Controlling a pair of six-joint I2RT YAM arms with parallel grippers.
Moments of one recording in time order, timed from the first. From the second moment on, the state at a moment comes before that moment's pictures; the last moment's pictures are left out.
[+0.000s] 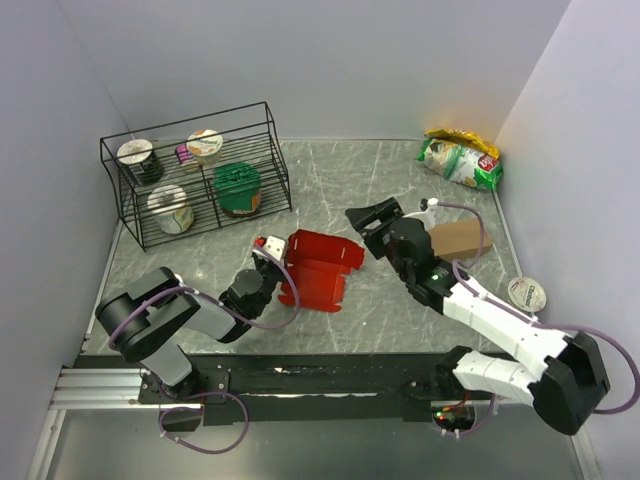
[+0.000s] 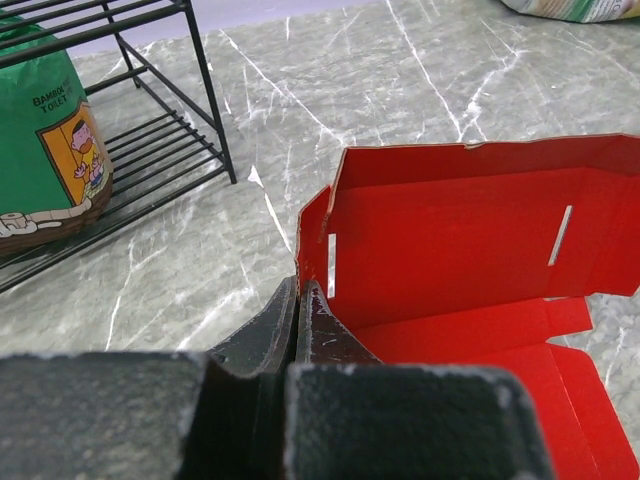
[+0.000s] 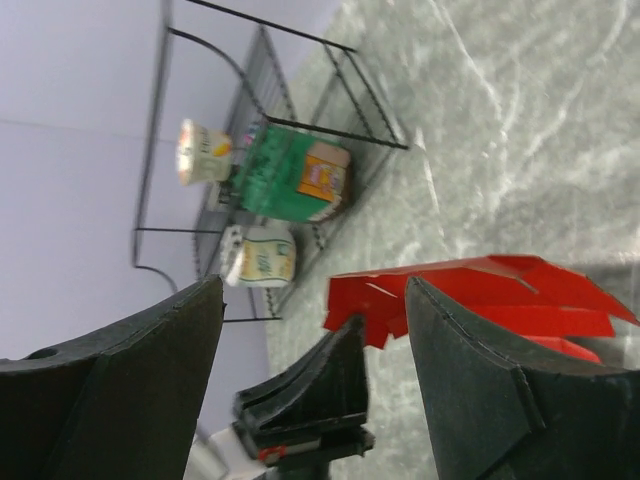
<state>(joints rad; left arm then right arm) -0.83 1.58 0.31 1.28 -0.44 -0.01 0.67 1.06 0.73 0.03 0.36 1.25</state>
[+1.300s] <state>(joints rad) -0.92 1.65 0.28 1.31 -0.60 0.09 0.70 1.54 0.85 -0.02 0.24 1.58</state>
